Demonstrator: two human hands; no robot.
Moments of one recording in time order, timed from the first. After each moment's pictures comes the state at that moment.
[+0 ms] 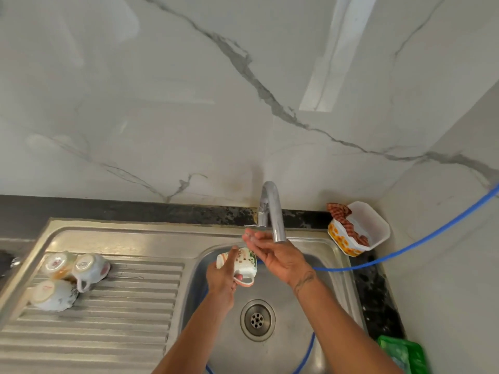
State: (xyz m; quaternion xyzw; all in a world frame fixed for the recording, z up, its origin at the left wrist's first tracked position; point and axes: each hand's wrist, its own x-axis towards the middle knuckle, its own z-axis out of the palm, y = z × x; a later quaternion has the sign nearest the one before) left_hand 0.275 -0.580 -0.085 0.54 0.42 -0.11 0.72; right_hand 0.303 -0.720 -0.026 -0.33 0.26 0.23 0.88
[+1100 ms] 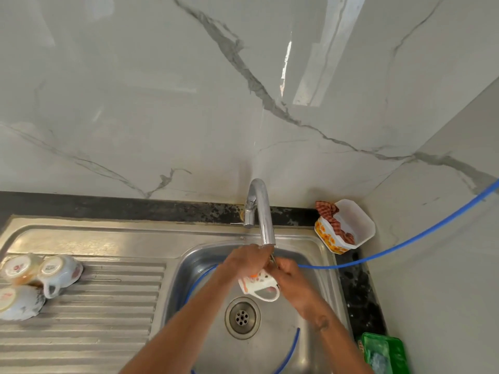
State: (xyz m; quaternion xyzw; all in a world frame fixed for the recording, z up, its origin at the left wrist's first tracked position) left_hand 0.325 -0.631 -0.062 0.89 -0.15 -0.34 0.26; right_hand 0.251 -0.768 -0.048 -0.73 0.15 0.22 0.63
